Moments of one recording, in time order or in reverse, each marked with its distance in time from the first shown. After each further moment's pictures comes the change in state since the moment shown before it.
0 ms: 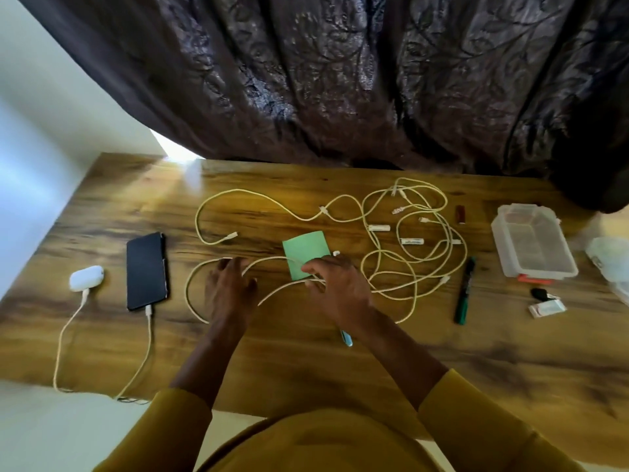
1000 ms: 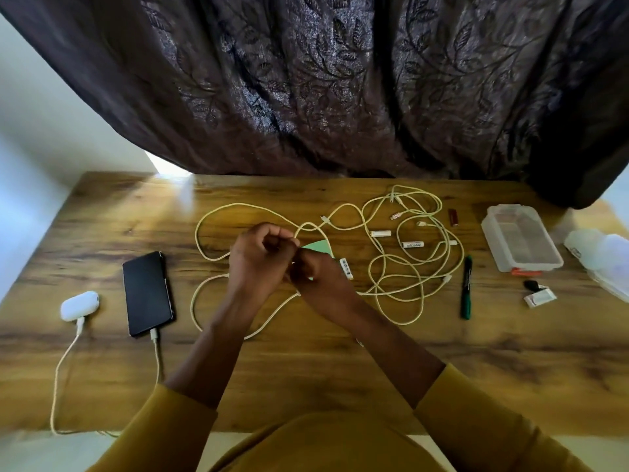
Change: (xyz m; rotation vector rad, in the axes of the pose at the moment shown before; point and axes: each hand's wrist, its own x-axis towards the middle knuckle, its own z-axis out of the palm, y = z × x) left_hand 0.024 0.062 -0.064 -0.688 -0.061 0.186; right_hand 0.024 -0.069 -0.002 0.494 -0.028 0.214
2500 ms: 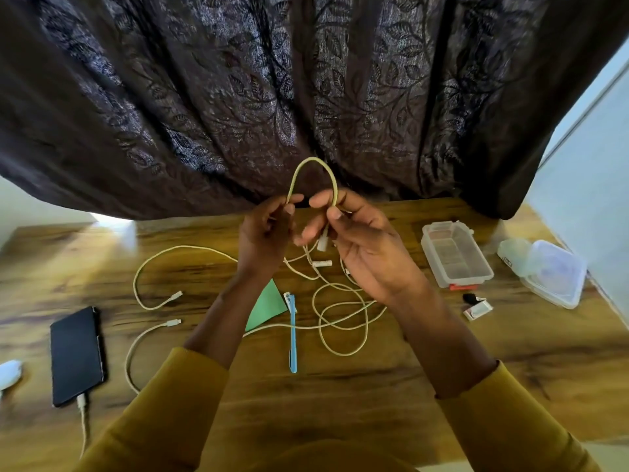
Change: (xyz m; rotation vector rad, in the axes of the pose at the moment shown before) left_hand 0.054 0.078 0.111 -0.179 -0.091 0.414; right_hand -0.013 -0.012 -0.189 0.862 -0.049 -0.437
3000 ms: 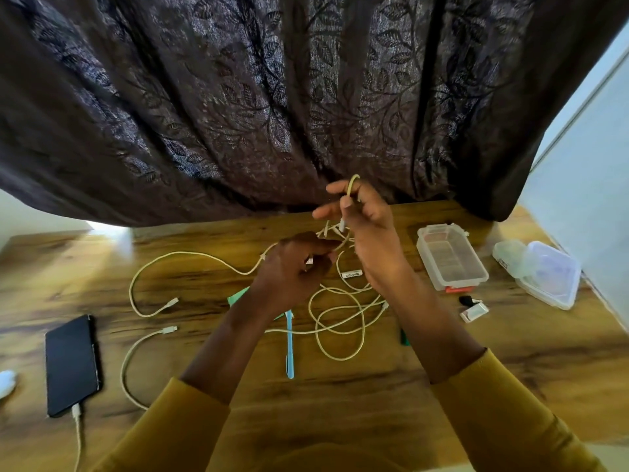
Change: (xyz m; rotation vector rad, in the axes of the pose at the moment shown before) left_hand -0.029 0.023 0.016 0.278 -0.402 0.143; right_hand 0.014 0.009 -0.024 -0.464 0.353 -0.066
